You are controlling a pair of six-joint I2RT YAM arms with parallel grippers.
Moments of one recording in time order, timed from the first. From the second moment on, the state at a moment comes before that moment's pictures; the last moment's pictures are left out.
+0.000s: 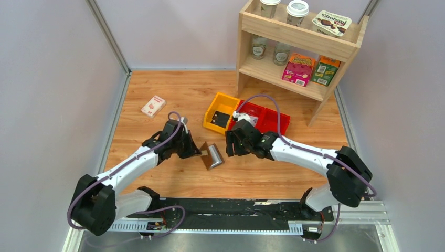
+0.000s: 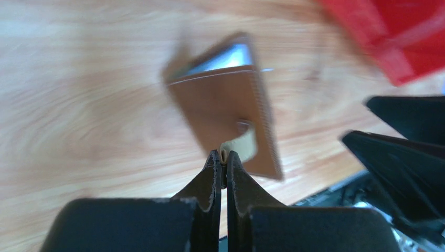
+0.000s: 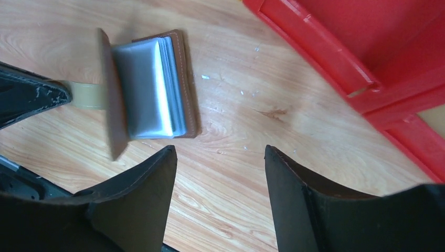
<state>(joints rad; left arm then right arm) -0.50 1.13 0.64 -0.35 0.23 -0.74 0.91 1.45 0.95 -0.35 0.16 0.61</state>
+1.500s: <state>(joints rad) -0.48 1.18 0.55 -0.49 0.01 -0.66 0.92 1.77 1.15 -0.19 -0.27 0.66</state>
